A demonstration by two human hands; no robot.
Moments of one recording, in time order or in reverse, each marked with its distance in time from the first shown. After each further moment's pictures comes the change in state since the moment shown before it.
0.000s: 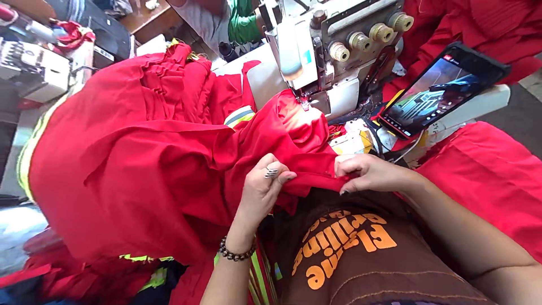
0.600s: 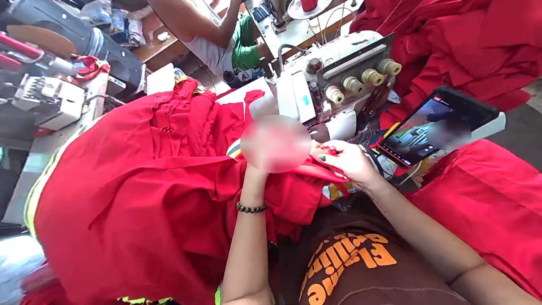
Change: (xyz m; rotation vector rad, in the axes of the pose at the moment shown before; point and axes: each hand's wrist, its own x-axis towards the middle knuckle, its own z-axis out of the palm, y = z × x) left_hand 0.116 -0.053 0.001 0.160 0.112 -0.090; right_hand 0.071 0.016 -0.008 0.431 0.690 0.128
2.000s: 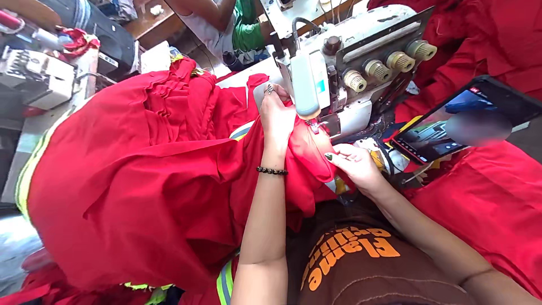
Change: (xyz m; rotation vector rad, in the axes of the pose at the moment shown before) left_hand 0.061 0.001 0.035 0.056 0.188 -0.331; right_hand -0.013 0.016 0.010 -0.163 0.028 -0.063
